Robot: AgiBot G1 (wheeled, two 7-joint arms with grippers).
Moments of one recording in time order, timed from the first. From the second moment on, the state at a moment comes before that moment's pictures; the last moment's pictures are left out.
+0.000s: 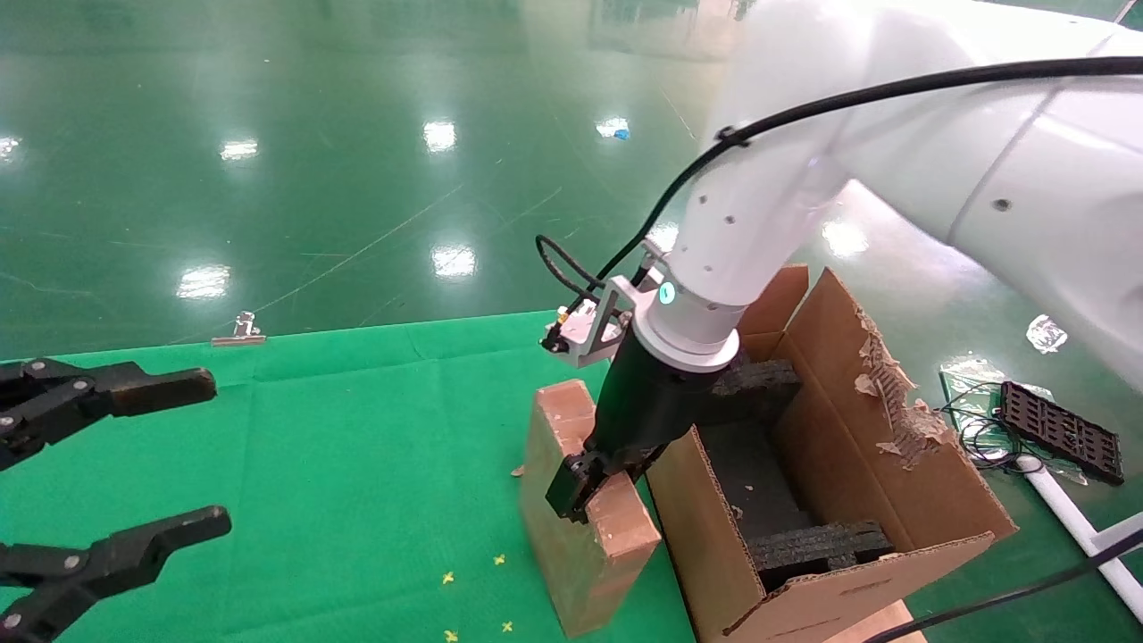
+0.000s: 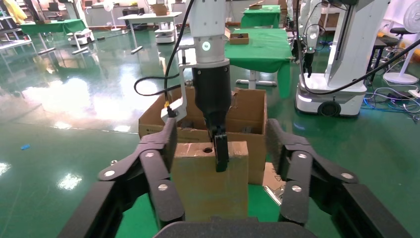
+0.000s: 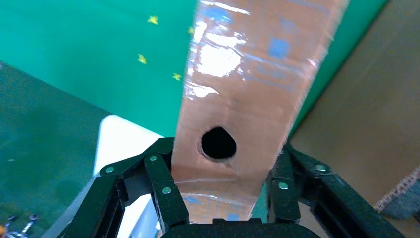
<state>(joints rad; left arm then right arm) -1.08 0.61 0.29 -1.28 0.72 1.49 -0.18 2.09 -1.10 -1.64 0.90 -1.32 -1.49 1.58</state>
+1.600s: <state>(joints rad) -1.08 0.61 0.29 -1.28 0.72 1.49 -0.18 2.17 -0.69 -1.64 0.59 -1.55 -1.43 1.24</state>
